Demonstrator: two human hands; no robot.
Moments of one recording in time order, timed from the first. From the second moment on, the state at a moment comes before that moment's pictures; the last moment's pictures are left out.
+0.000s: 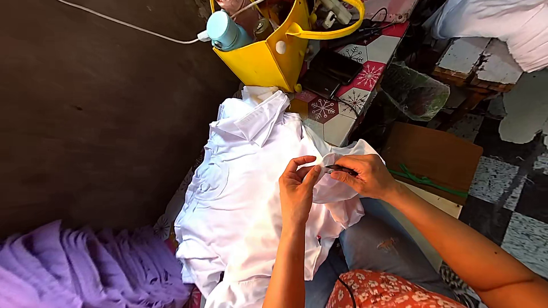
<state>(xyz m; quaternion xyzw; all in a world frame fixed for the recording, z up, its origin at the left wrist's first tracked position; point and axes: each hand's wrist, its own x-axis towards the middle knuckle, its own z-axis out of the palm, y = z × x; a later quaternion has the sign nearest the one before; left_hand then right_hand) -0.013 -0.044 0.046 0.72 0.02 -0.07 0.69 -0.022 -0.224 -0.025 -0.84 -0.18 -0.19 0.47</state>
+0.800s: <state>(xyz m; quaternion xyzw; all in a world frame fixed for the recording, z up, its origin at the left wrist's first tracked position) -0.016 -0.049 0.045 0.73 0.02 -0.08 0.68 -0.024 -0.232 -0.029 -0.85 -0.16 -0.22 0.45</state>
